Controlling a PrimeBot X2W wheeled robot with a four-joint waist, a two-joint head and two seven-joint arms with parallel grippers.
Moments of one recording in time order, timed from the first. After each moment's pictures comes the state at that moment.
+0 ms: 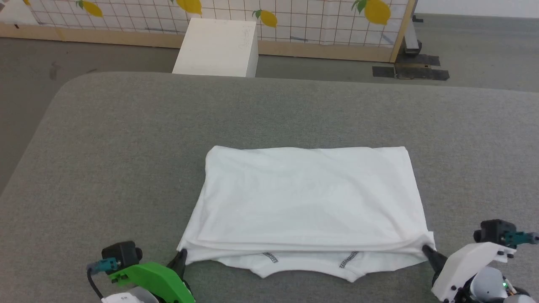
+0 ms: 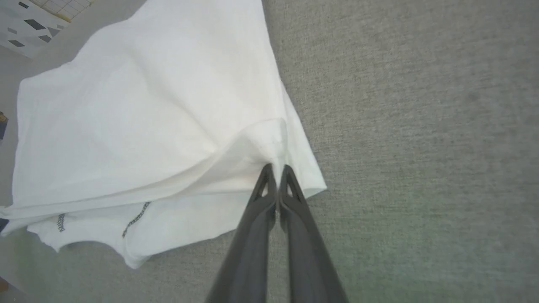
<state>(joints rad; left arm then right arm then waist) -0.04 0.35 -0.43 0.19 -0.98 0.19 0.05 -0.02 -0.05 -0.20 0.22 0.43 0.13 0.53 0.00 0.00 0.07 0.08</state>
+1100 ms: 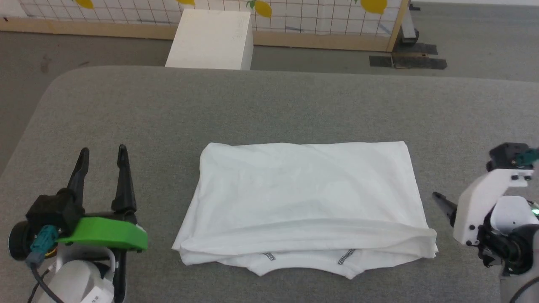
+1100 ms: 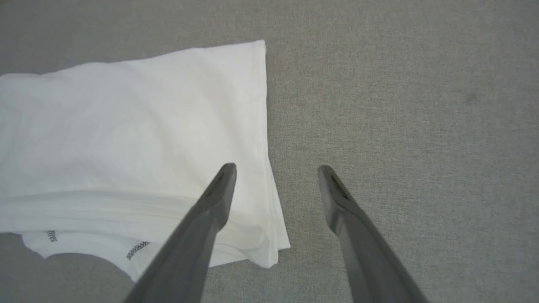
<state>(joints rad) -0.12 0.48 -0.28 -0.05 -0.57 0.27 -0.25 -0.20 -0.10 -0.21 -0.03 0.26 0.13 0.94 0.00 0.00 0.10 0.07</state>
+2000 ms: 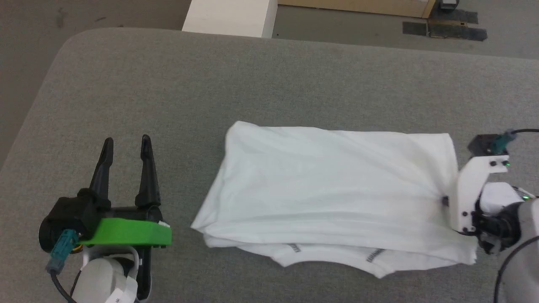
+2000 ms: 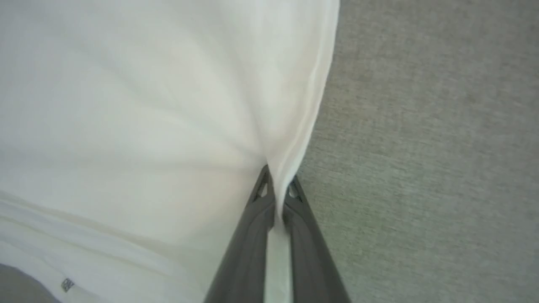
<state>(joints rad) -0.12 0.17 -0.06 -0.05 -0.31 0.01 -0.26 -0.38 -0.19 -0.10 0.31 0.23 0.13 0.98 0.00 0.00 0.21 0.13</state>
